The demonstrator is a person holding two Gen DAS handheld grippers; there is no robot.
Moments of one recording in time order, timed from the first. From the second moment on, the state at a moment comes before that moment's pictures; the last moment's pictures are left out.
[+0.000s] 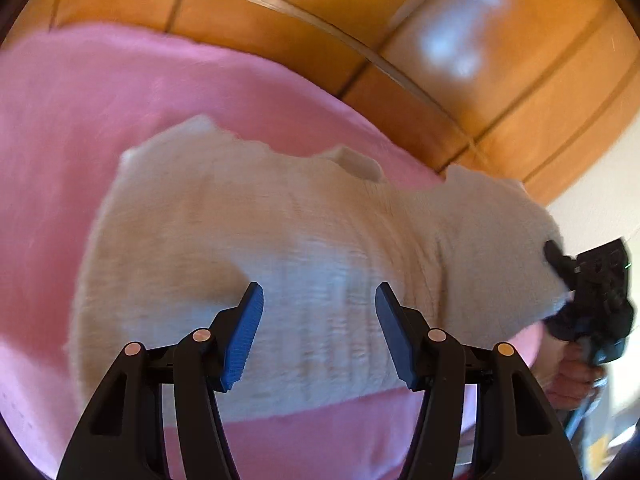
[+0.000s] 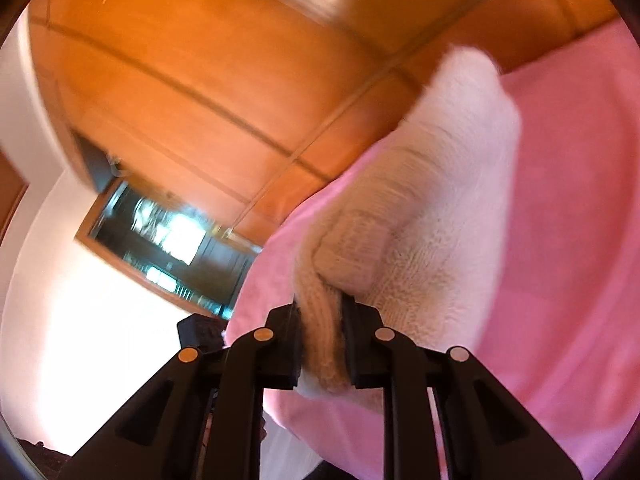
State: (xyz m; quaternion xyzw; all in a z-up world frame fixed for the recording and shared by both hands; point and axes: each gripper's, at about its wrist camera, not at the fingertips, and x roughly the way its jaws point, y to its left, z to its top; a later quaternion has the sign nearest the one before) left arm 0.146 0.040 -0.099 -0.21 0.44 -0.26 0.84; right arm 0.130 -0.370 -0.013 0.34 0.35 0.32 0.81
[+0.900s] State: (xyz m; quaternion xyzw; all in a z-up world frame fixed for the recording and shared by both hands) left arm 0.186 0.045 -0.114 -0.35 0.48 -0.35 0.73; right arm 0.103 -0.207 -0.064 0.09 0.41 0.34 0.84
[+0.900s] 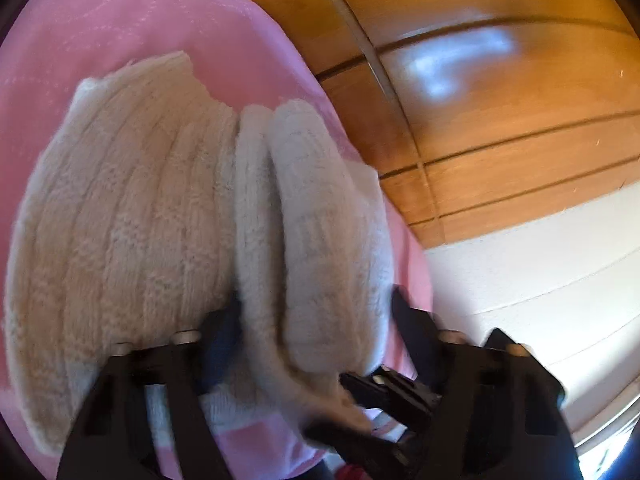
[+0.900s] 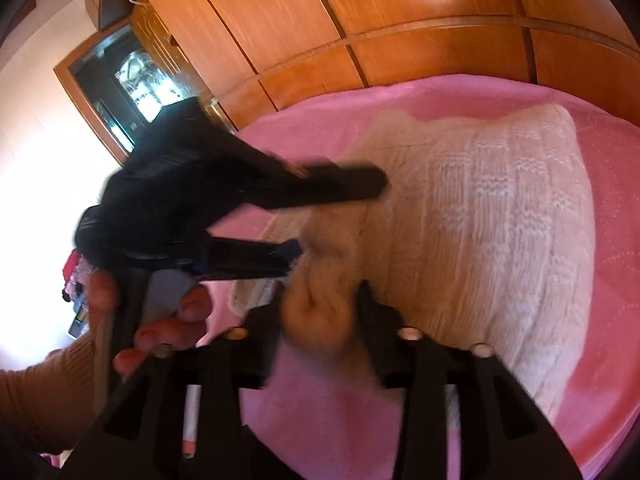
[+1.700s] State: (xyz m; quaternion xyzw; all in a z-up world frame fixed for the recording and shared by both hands) left arm 0.165 0.111 -0.091 -0.17 0.43 -0.19 0.86; right arm 0.124 -0.205 -0.093 0.07 0.43 0.27 0.86
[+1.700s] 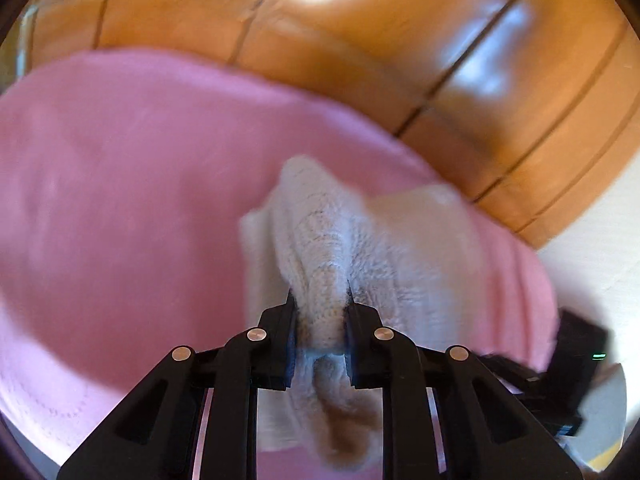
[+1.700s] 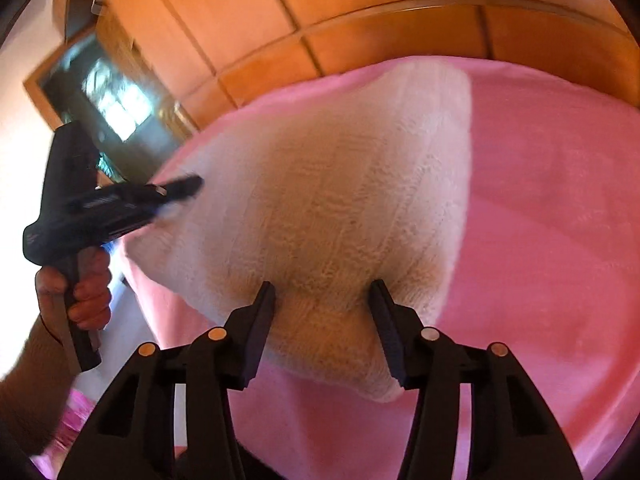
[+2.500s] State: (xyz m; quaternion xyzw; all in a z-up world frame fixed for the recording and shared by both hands) left arm 0.127 0.088 -0.094 -0.06 0.38 -0.09 0.92; right arm 0.210 -0.174 -0.054 -0.01 0.42 0.21 0.88
